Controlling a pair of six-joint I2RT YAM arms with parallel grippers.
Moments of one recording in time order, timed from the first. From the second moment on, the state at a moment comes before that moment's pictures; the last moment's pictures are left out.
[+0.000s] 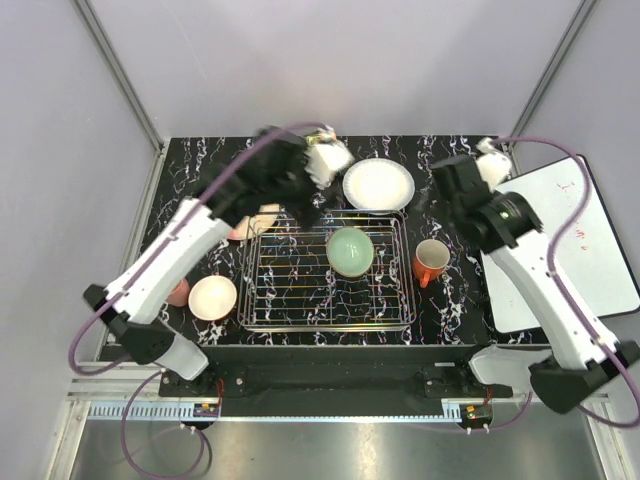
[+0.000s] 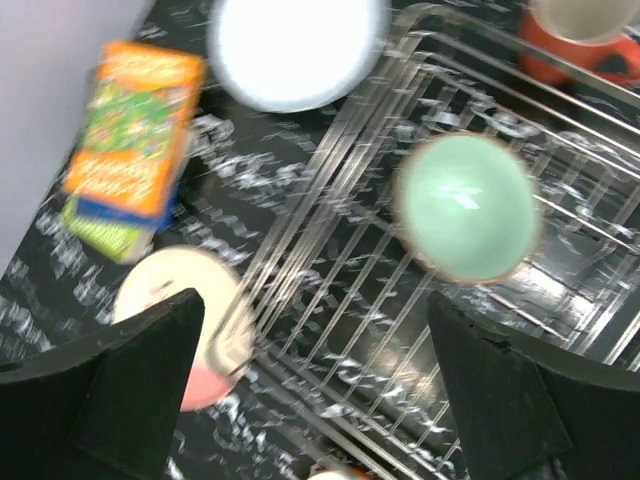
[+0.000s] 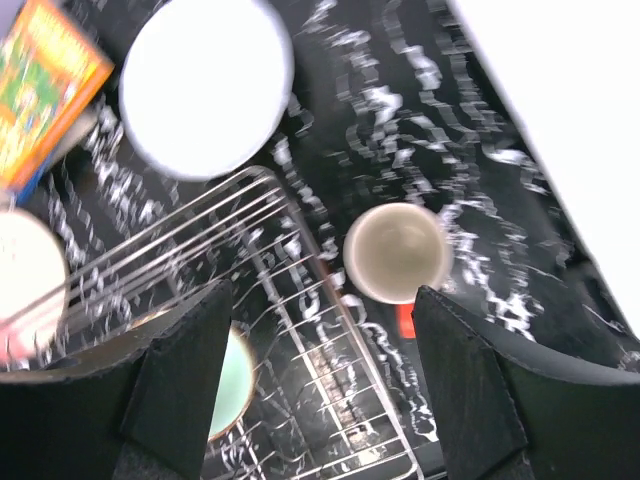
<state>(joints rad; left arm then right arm) -0.68 1.50 1.84 -0.98 0.08 0.35 0.54 1.26 1.54 -1.10 0.56 0.85</state>
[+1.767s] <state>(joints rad) -1.18 1.92 1.67 -0.88 -0.44 0.21 0.44 0.93 1.28 -1.22 0.63 1.10</state>
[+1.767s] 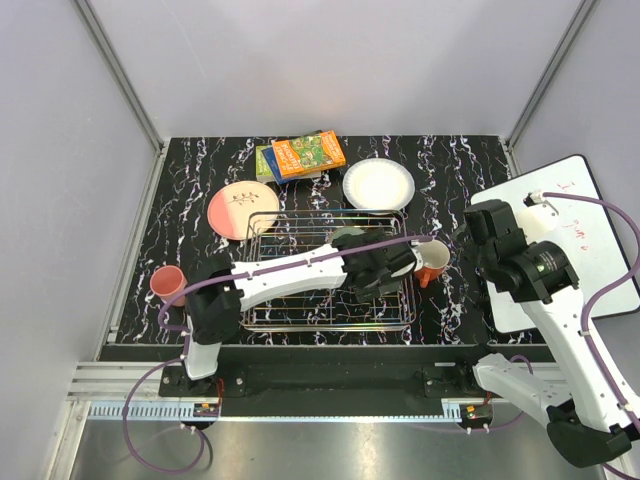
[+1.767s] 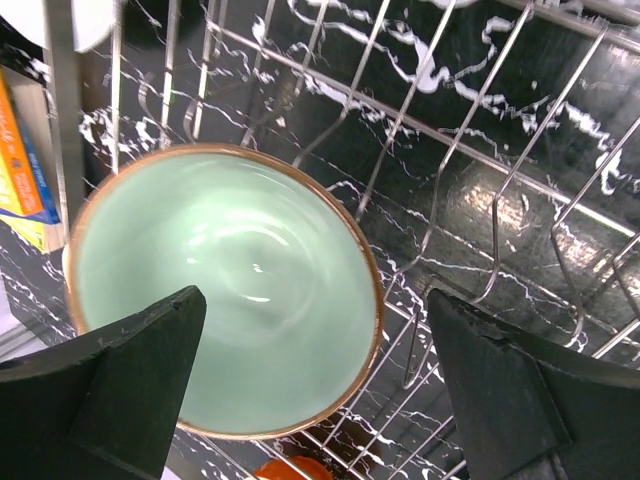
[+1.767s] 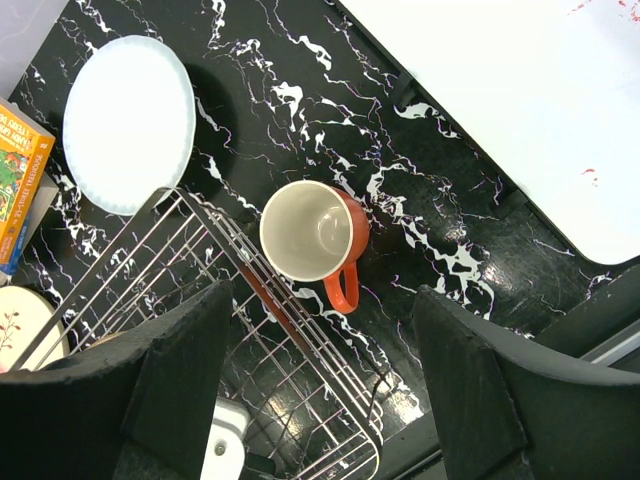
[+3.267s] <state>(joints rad) -0.70 1.80 1.75 -0.45 0.74 -0.44 0.44 0.76 1.08 -1.17 0.64 1.09</state>
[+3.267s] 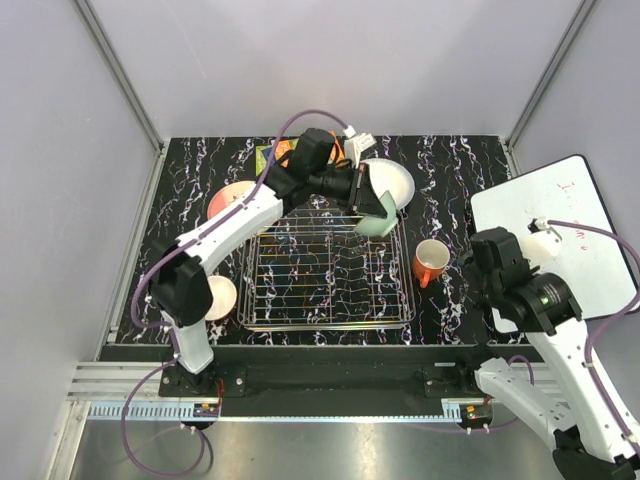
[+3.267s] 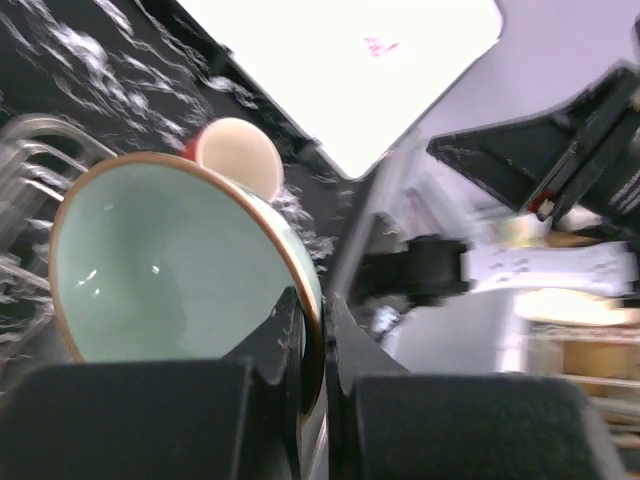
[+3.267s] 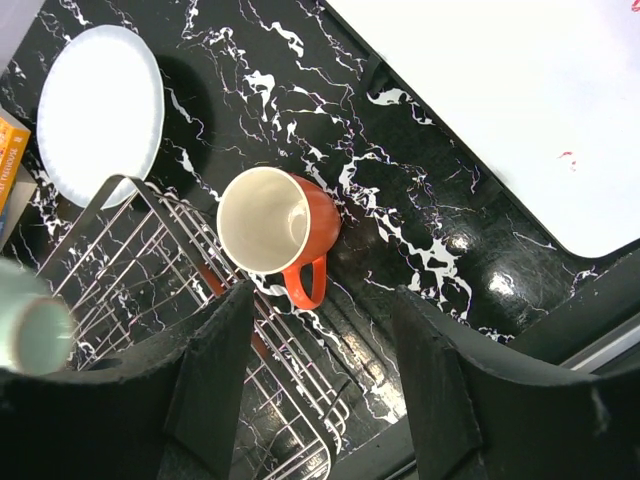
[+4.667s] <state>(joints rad) -0.76 1.95 1.33 0.33 0.63 -1.33 0.44 0.77 1.03 -1.13 0.53 1.12</state>
